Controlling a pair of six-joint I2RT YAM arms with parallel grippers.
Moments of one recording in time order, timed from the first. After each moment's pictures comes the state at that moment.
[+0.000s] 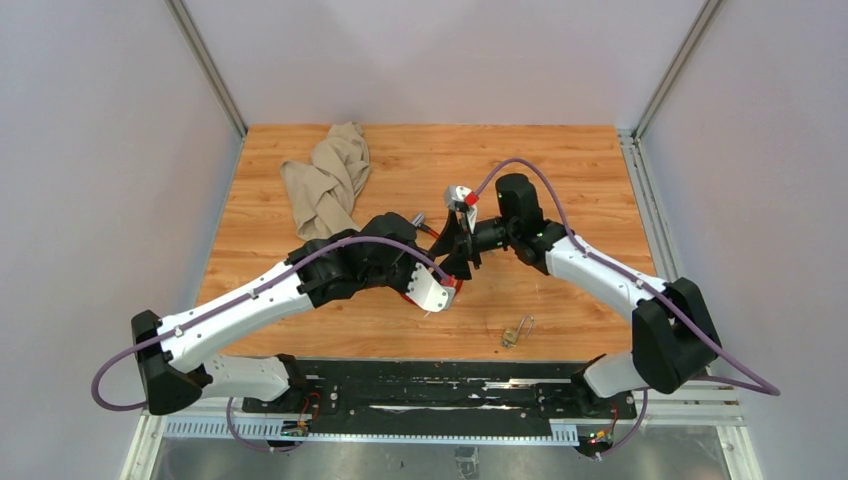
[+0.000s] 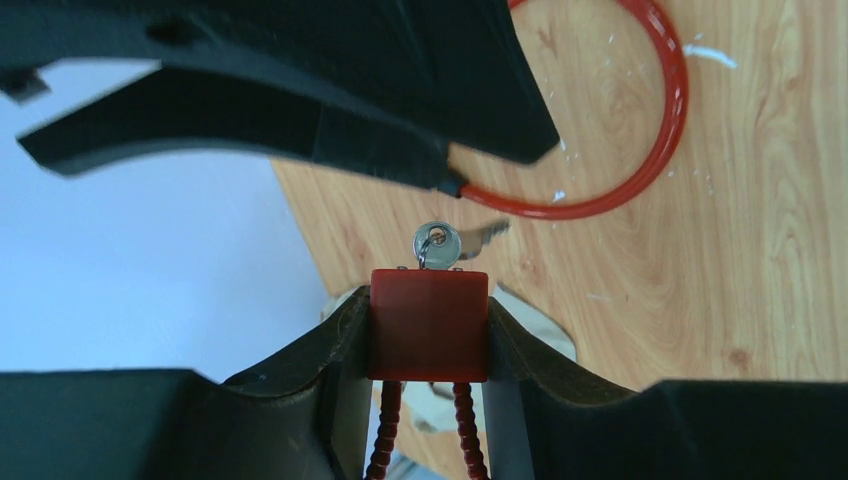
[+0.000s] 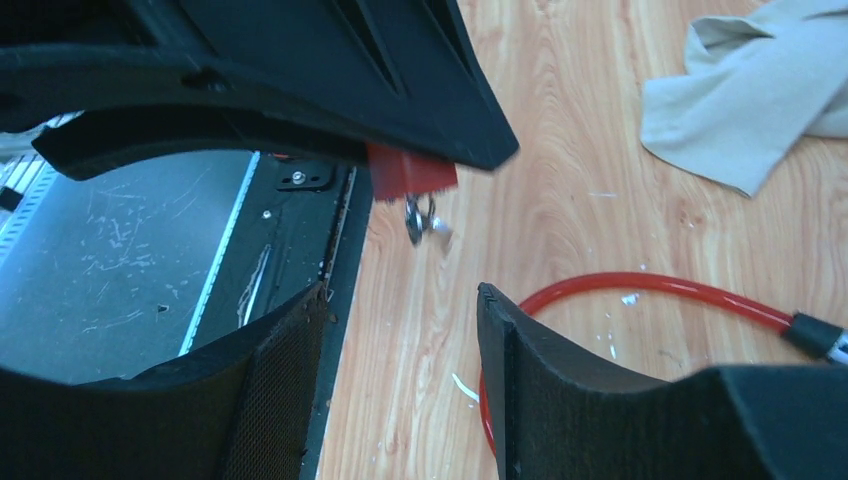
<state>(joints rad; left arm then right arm) -1.01 1.20 1.17 -0.76 -0.17 1.16 0.56 1.43 0.94 0.05 -1.15 -0.16</state>
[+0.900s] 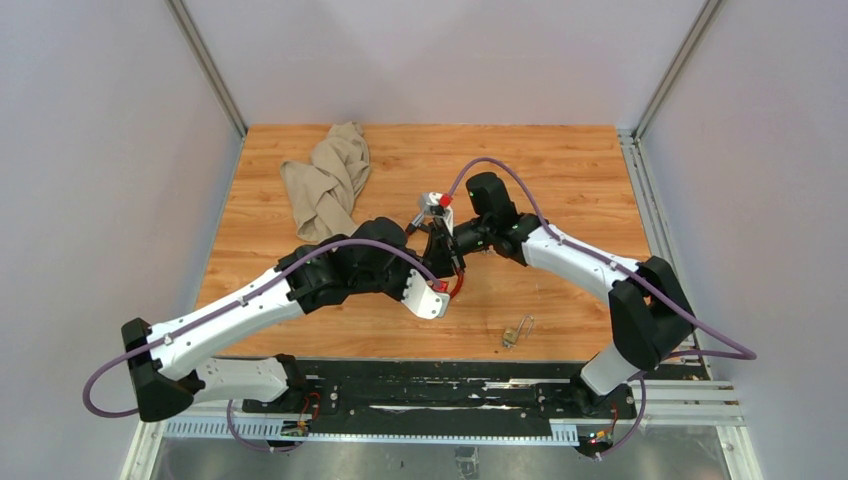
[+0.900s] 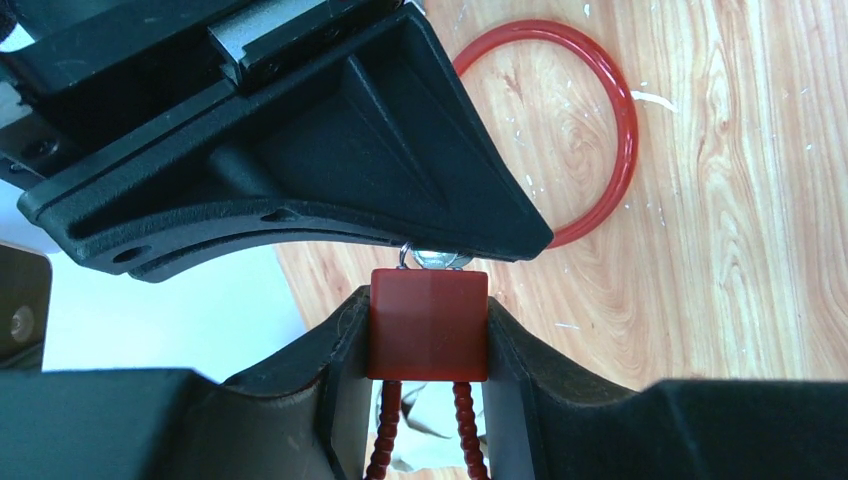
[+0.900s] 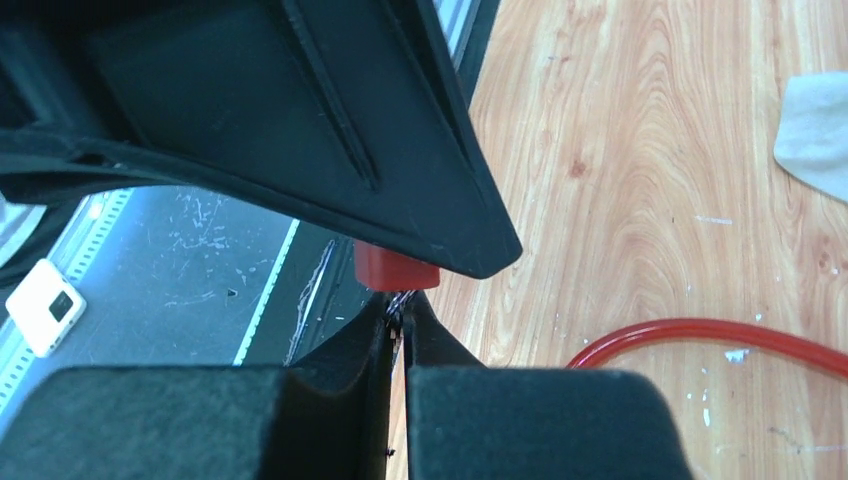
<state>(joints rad) -1.01 1.14 1.14 -0.76 -0.02 1.12 0.66 1.57 1.08 -0.06 -1.26 -0.20</state>
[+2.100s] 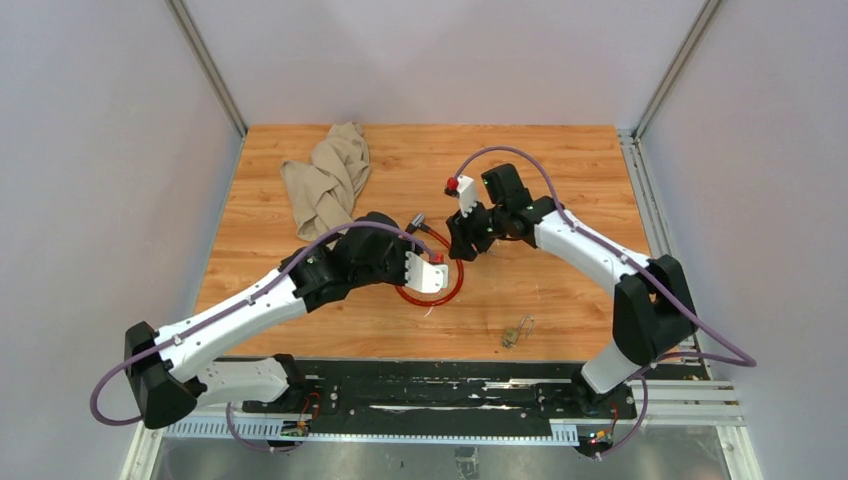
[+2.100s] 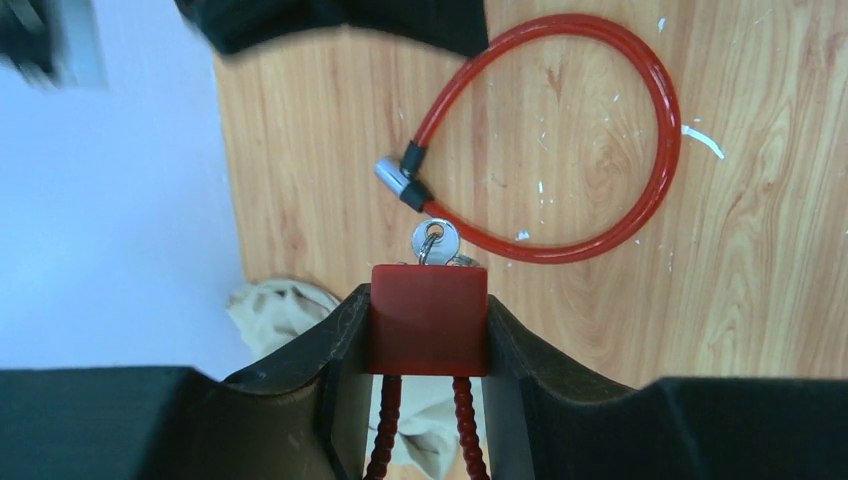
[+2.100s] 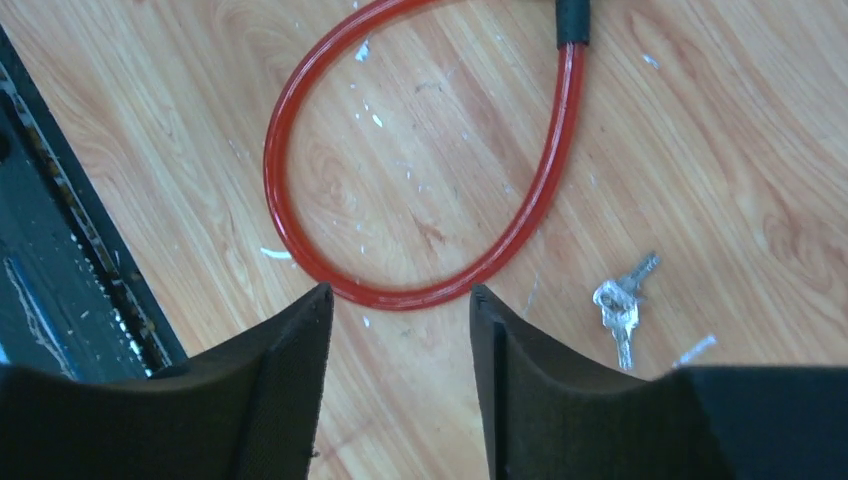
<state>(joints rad) -0.94 1.13 1.03 -0.58 -0.09 0.96 0.55 1.60 1.17 -0.43 -0.50 -0.17</state>
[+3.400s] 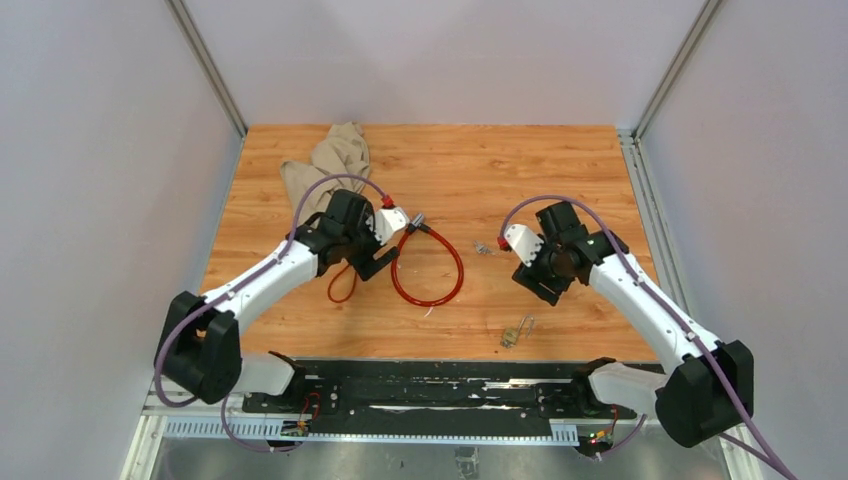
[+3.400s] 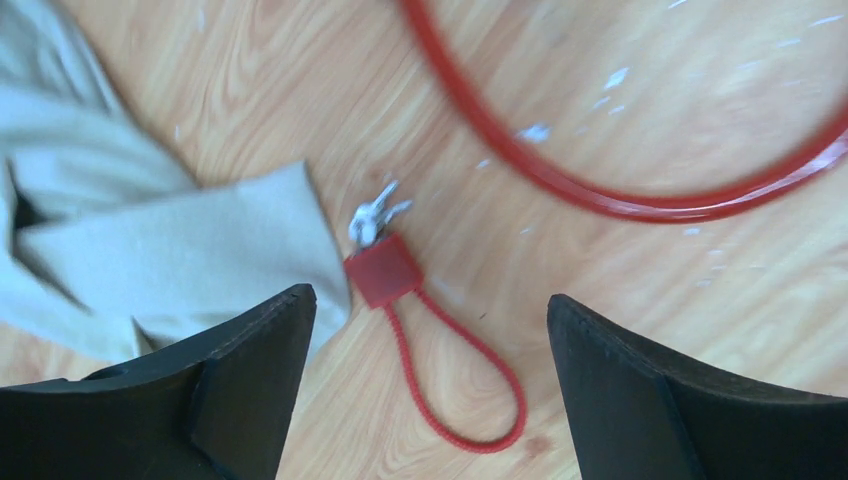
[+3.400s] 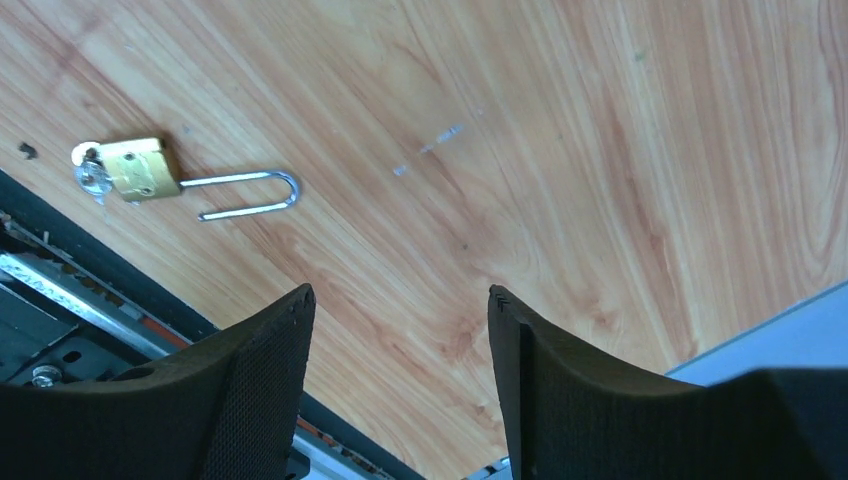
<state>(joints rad) -0.45 1.36 0.87 -0.41 0.08 0.52 0.42 1.16 0.91 -0.92 -0.03 -0.64</state>
